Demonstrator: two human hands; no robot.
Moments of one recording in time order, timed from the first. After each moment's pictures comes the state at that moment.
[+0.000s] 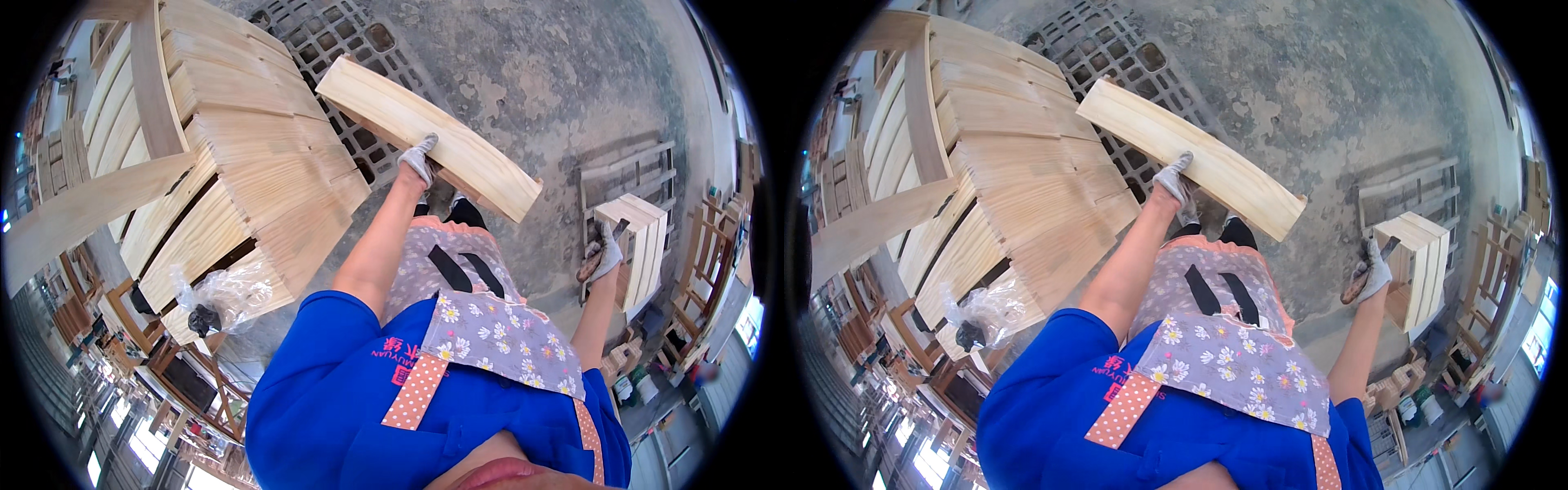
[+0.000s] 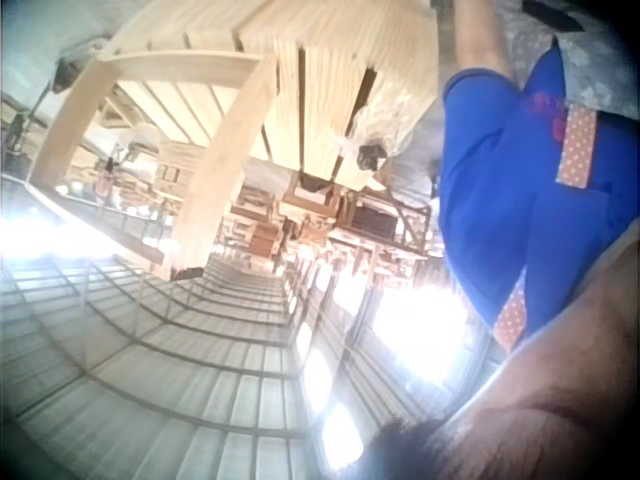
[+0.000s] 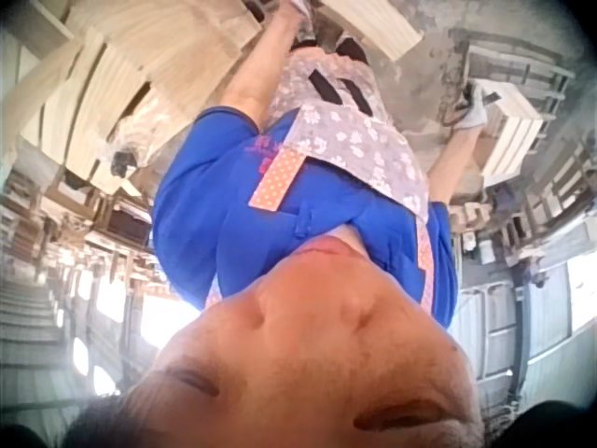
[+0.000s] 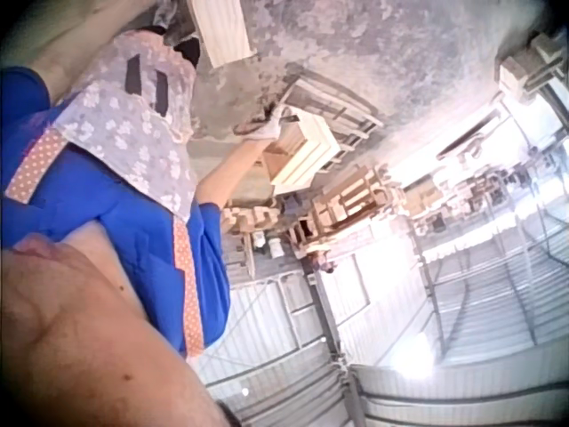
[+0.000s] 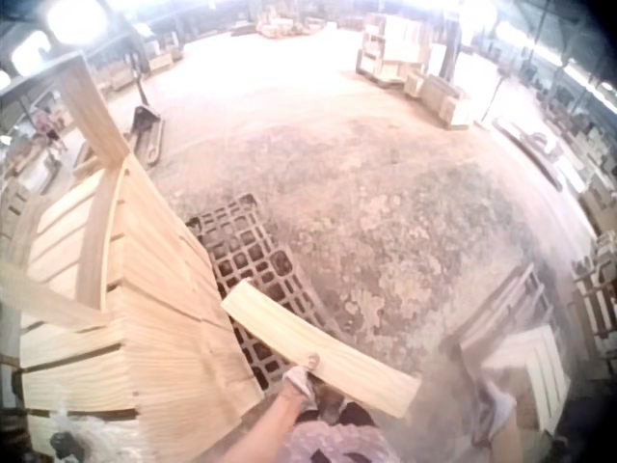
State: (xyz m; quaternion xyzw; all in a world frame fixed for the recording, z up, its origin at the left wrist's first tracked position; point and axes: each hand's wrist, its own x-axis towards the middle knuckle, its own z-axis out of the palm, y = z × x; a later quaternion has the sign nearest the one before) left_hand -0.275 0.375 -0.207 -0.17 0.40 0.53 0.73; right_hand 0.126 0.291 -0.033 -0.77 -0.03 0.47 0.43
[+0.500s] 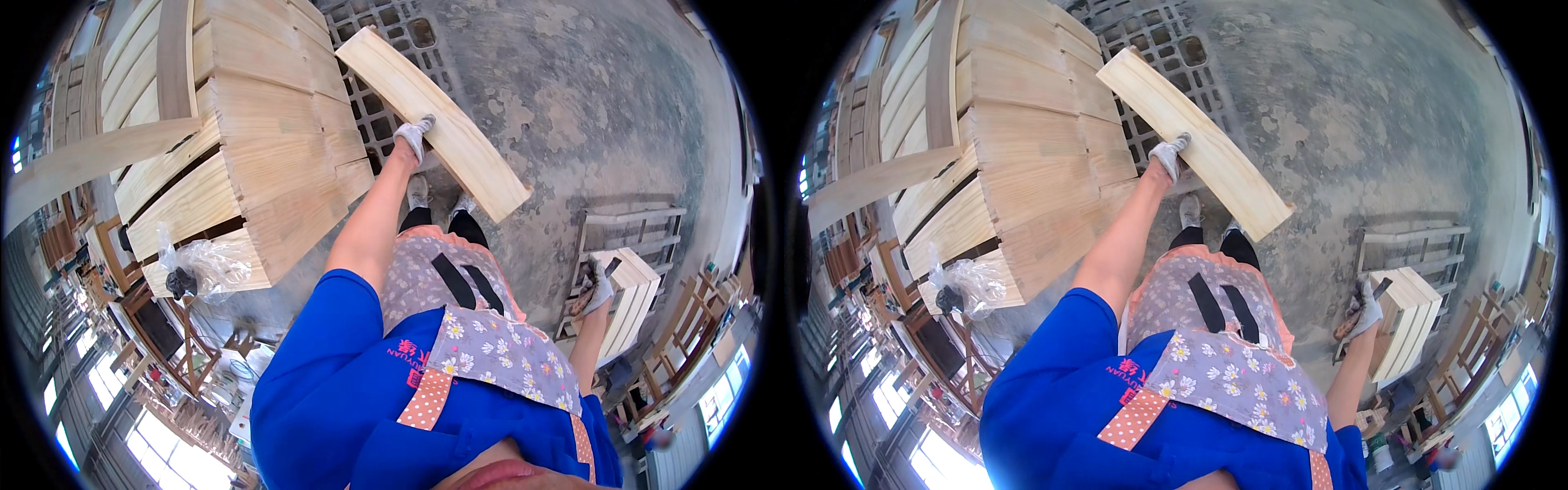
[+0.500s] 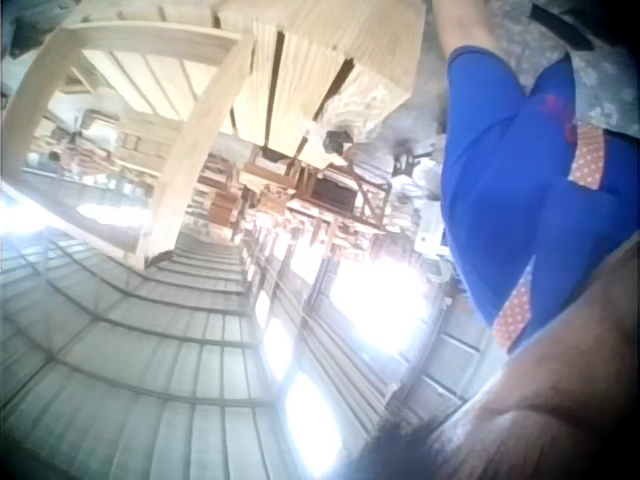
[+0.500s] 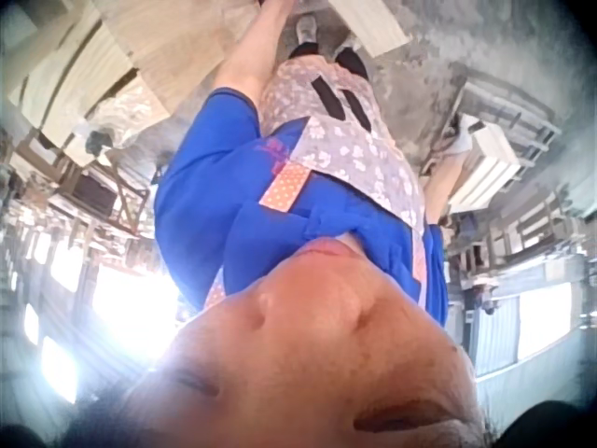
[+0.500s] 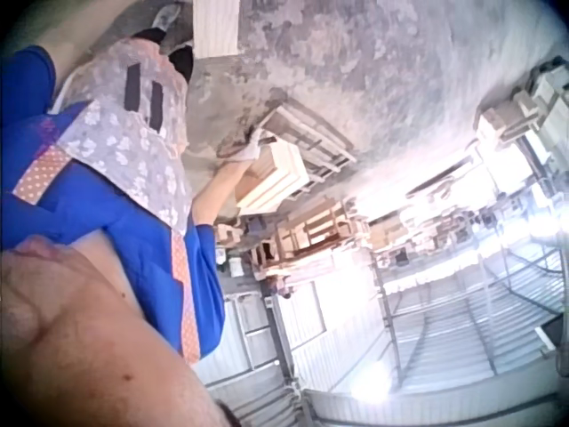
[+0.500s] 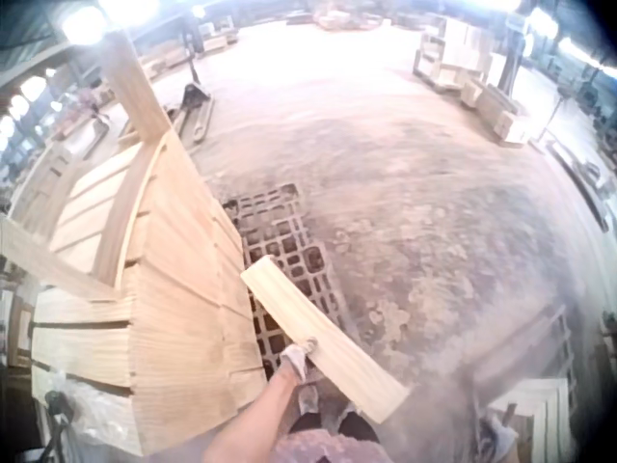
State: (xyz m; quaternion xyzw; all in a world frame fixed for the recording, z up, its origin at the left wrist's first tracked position) left_hand -0.341 0.403 -0.235 -0.07 0.52 0.54 0.66; right_hand 0.136 0.300 -0.053 -0.79 -0.07 0.51 0.32
